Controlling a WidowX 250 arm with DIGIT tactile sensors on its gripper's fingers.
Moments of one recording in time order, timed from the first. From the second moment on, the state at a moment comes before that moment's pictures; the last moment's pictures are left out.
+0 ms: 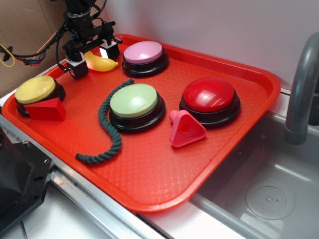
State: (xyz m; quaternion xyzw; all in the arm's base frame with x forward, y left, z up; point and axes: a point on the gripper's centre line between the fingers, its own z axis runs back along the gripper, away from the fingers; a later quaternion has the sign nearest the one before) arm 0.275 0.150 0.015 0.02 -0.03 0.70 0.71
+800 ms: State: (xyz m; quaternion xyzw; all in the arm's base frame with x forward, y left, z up) arm 0.265 0.124 0.064 -0.02 -0.07 0.63 0.77
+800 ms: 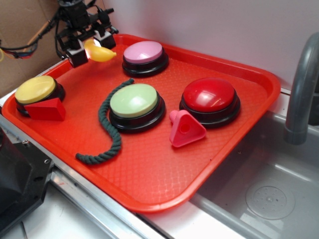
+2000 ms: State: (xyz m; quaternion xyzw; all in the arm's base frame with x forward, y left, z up) arm 0.192 0.016 0.136 -0.02 0.01 0.16 0.99
